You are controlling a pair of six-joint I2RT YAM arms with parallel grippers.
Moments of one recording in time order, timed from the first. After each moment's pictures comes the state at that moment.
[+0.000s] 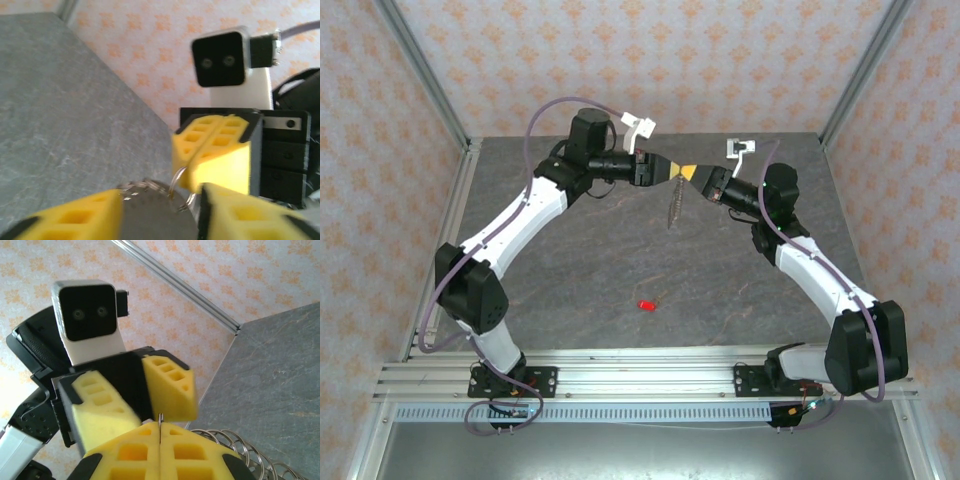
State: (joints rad) left arm -0.44 1.71 1.62 -0.29 0.79 -0.44; right arm 0.26 1.29 0.89 0.48 -0.81 0.99
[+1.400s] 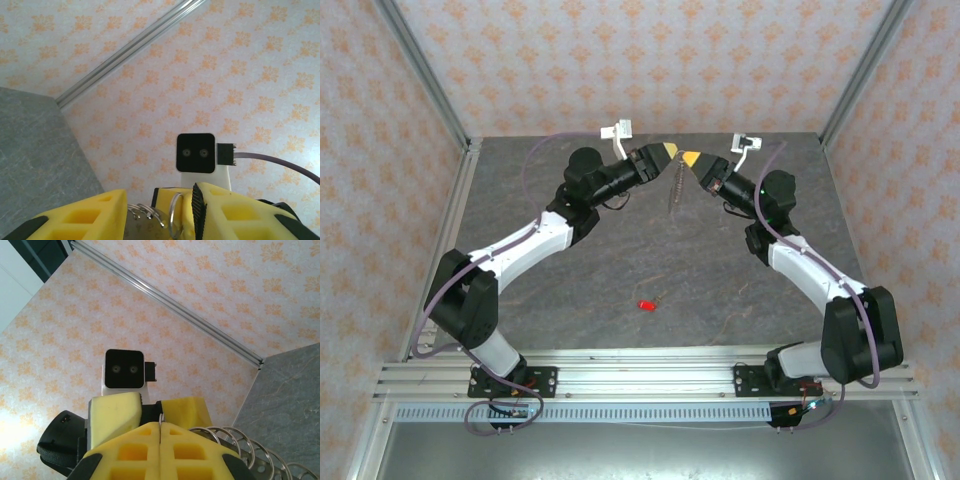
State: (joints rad) left arm -0.53 1.62 1.23 0.54 0.42 -1.02; right arm 0.28 1.36 0.86 0.78 -0.69 1.18
